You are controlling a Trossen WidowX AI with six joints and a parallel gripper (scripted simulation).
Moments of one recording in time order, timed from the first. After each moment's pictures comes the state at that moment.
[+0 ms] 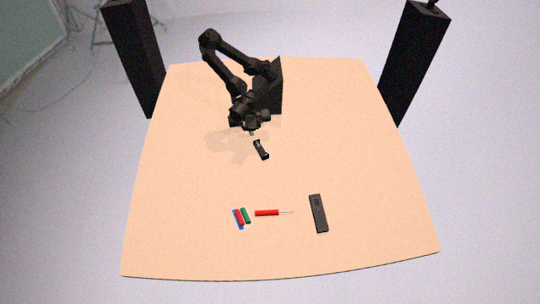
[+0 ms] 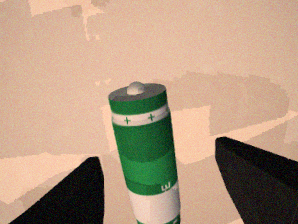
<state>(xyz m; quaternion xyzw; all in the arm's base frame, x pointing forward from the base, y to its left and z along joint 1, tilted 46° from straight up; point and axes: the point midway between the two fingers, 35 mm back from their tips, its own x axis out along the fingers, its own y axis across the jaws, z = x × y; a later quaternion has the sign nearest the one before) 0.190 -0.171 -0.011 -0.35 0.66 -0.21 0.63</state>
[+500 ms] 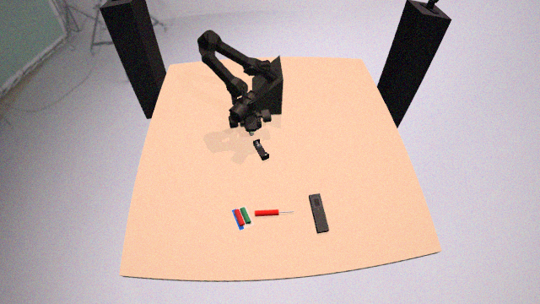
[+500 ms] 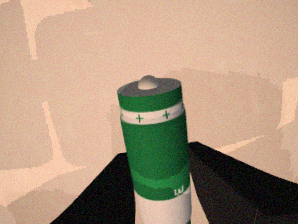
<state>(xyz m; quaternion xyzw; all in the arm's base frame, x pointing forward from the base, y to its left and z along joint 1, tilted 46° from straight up) 0.187 -0.175 -0.018 -0.35 0.66 -0.21 0.63</state>
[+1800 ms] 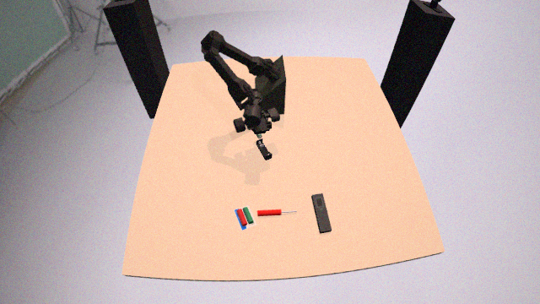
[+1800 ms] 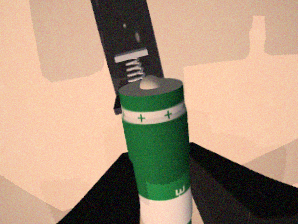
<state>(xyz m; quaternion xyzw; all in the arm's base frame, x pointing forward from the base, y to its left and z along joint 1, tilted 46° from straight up) 0.255 -0.112 0.013 -0.38 0.68 -0.15 0.61</state>
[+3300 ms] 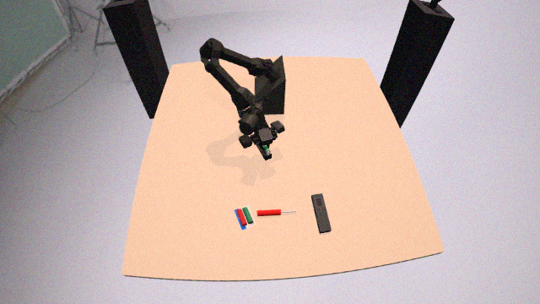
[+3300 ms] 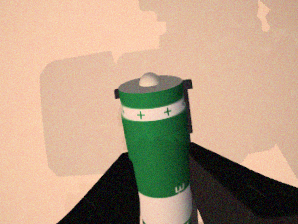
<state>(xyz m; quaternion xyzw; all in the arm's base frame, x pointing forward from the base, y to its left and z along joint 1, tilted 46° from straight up) 0.314 -0.114 -0.029 -0.41 0.60 -0.04 0.69</state>
